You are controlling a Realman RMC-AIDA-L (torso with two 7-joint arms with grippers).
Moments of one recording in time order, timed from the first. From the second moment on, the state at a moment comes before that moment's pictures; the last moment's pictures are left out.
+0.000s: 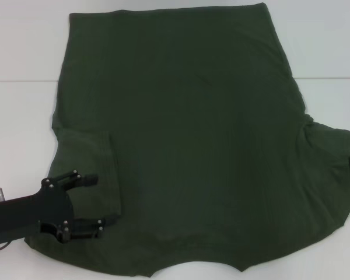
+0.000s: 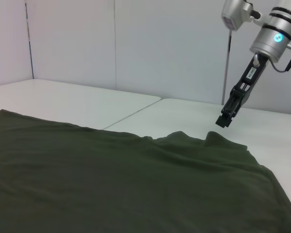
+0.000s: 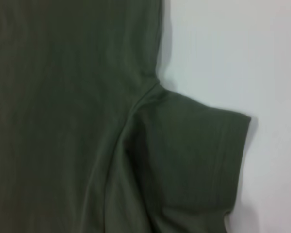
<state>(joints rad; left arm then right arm) -0.37 -2.16 0.46 0.81 2.14 1.67 -1.07 0.70 1.95 -0.71 -0.88 -2.76 -1.39 2.64</state>
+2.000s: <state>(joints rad) -0.37 -2.16 0.46 0.79 2.14 1.64 -1.07 0.72 1.95 -0.74 -0.74 -2.72 -1.26 2.56</state>
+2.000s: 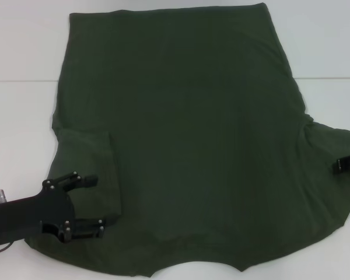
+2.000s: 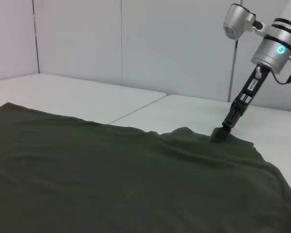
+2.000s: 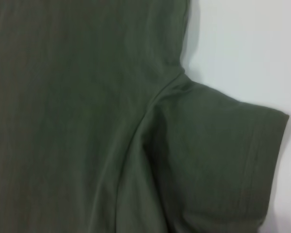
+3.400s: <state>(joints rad) -0.36 -2.16 0.46 0.79 2.14 1.64 -1.07 0.71 1.96 -0.73 -0.74 -2.68 -1.24 2.55</state>
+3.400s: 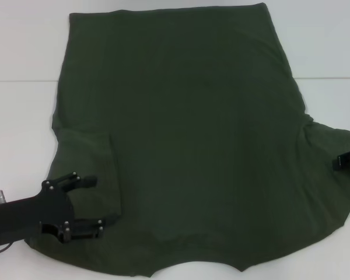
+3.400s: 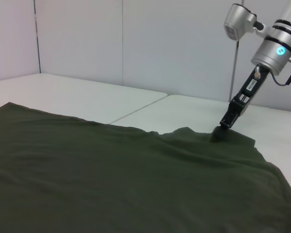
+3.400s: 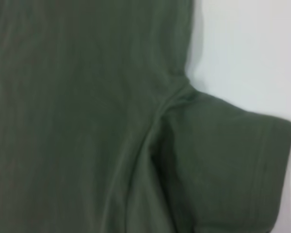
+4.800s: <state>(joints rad) -0.35 -2.16 0.46 0.79 2.14 1.64 -1.06 0.68 1.94 -0.62 -0.92 -2.70 -1.33 2.55</state>
